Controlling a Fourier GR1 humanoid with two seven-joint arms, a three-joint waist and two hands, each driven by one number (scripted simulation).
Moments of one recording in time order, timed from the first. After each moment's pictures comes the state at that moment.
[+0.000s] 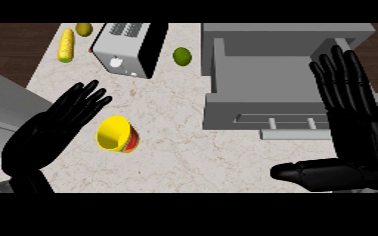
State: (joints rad) left arm -0.06 0.23 0.07 -1.77 0.62 -0.68 0.11; right arm -0.10 -0.06 -0.01 -2.04 -0.10 0.07 0.11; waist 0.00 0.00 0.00
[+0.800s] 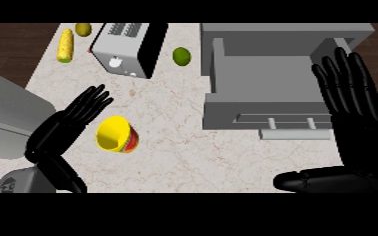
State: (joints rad) left arm -0.11 0.21 0.16 -1.42 0.29 -0.79 -0.16; right arm -0.09 -0.07 -0.01 -2.09 -0.11 0.08 0.16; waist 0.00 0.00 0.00
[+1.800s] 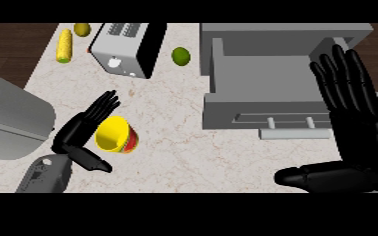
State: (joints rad) left arm -0.26 0.25 0.12 -0.88 -0.03 -0.65 -0.57; right arm -0.11 -0.07 -0.02 -2.06 -0.12 0.10 0.14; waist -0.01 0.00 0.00
